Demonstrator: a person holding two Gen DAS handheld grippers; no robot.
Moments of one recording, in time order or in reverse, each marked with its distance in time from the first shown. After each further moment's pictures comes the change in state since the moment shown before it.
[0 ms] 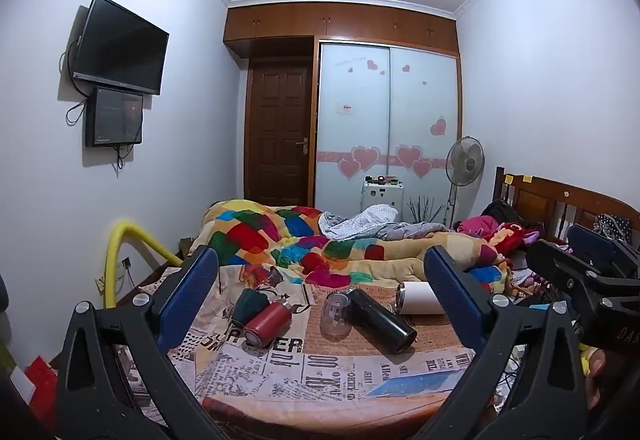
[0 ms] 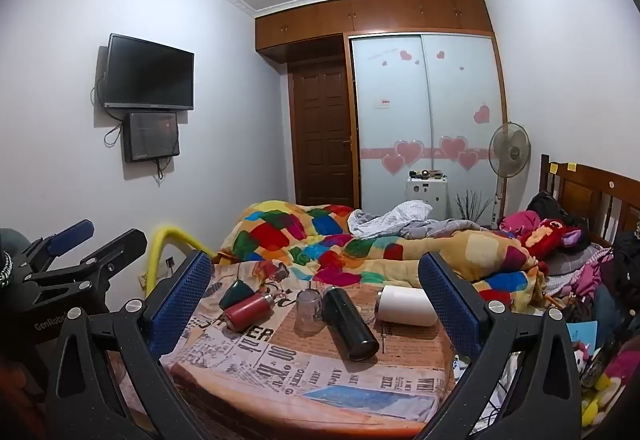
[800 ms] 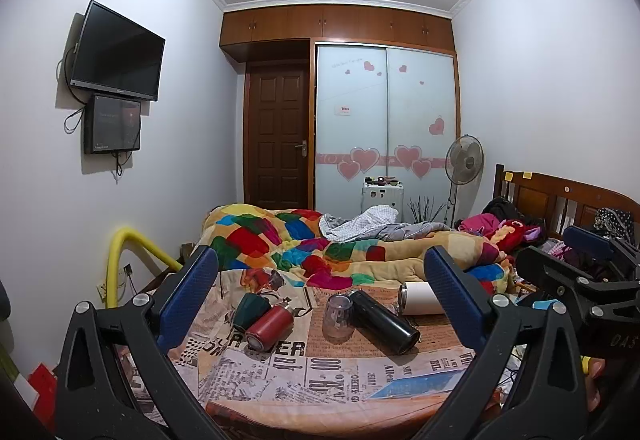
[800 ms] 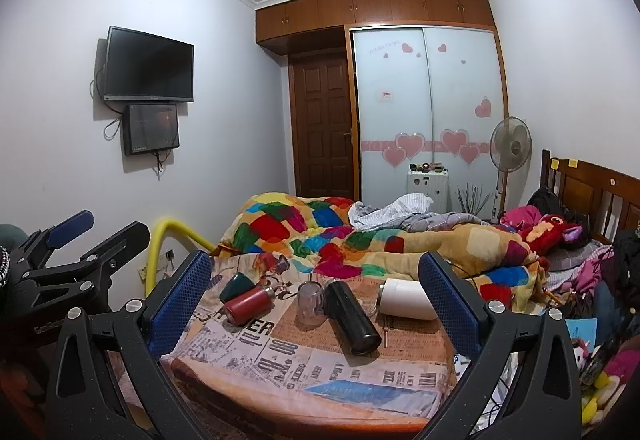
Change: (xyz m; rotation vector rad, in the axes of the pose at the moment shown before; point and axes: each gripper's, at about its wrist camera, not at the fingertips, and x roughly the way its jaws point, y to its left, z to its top) left arm 0.003 -0.004 0.004 0.024 -0.012 -0.001; right arm 0.007 0.003 -0.007 0.004 0.035 0.000
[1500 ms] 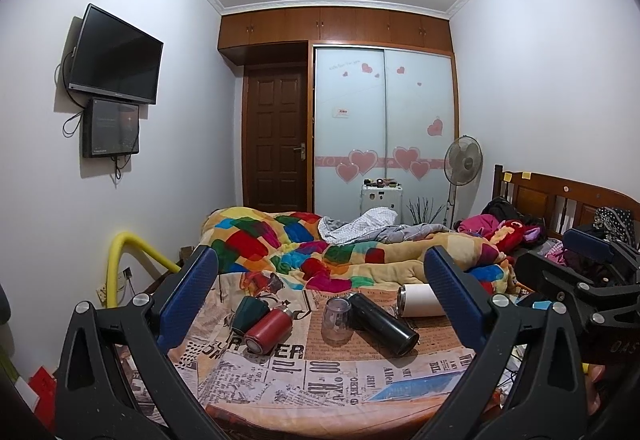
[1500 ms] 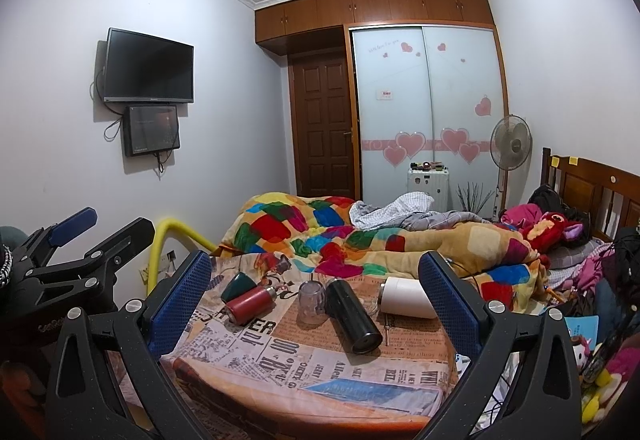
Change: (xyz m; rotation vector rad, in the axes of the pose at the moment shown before) left arm -0.001 -0.002 -0.001 0.009 -0.012 -0.003; right arm 0.000 0.001 0.001 0.003 0.003 0.001
